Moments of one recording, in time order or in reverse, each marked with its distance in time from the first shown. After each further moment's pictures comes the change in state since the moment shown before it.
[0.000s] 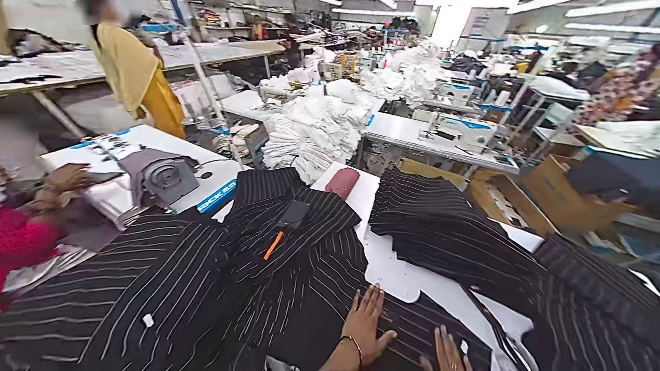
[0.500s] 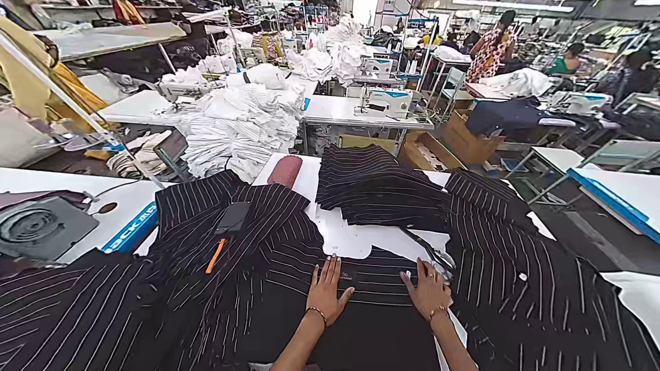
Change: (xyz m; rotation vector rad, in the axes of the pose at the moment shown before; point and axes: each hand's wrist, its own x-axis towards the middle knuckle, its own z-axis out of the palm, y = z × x) left_hand -0.002 -0.003 0.001 0.175 -0.001 -0.005; right_hand 0.023 0.034 -0.044 0.025 -0.009 0.620
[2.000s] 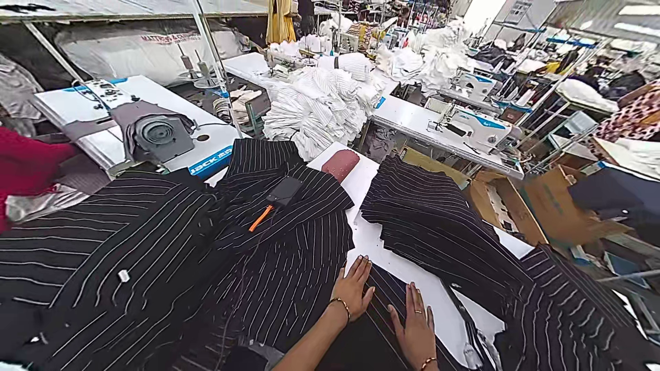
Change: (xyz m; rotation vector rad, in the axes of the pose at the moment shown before) left_hand 0.045 0.017 -0.014 -0.277 -0.004 -0.132; right_hand 0.030 -0.047 0.047 0.013 0.072 -0.641
